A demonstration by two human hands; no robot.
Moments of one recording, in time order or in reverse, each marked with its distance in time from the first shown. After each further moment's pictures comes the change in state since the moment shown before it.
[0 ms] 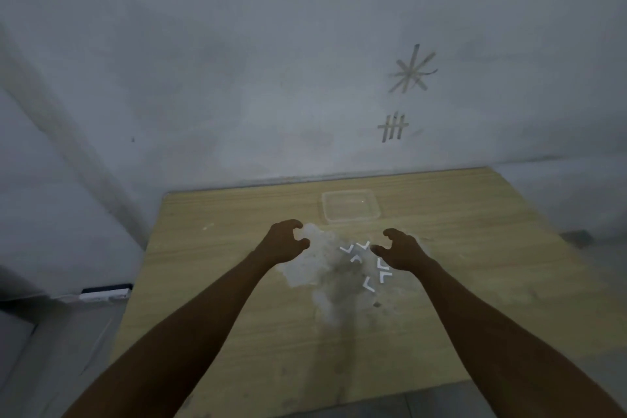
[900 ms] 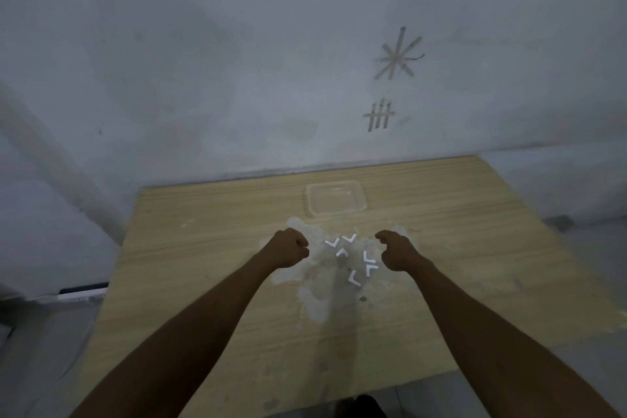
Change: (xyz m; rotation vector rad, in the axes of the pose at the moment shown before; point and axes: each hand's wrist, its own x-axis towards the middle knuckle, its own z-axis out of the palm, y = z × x) left_hand 0.024 0.013 0.044 0.045 -0.151 0.042; right_hand 0.016 0.037 0.005 -0.129 -0.067 -0.068
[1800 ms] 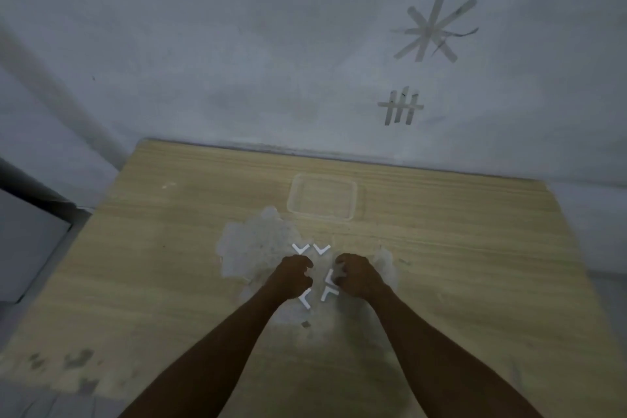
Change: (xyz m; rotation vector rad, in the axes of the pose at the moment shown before) left_hand 0.092 0.079 0.122 -0.150 0.016 -0.363; right_hand 0.107 0.073 0.019 0.061 -0.291 -0.296
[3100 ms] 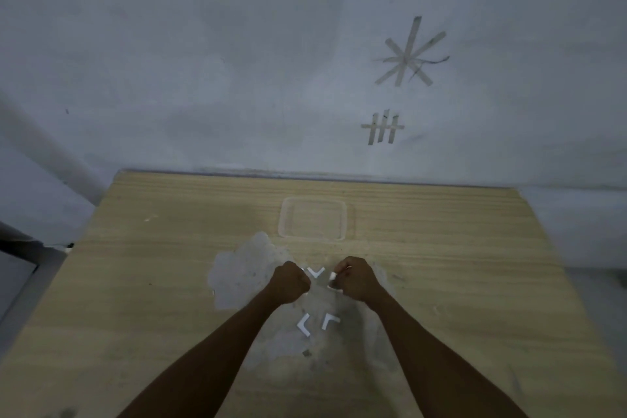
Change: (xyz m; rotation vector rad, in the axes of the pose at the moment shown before) left_hand 0.017 0.014 -0.038 -0.046 -0.040 0.011; right_hand 0.004 -0.027 -0.029 0.461 0.180 0.181
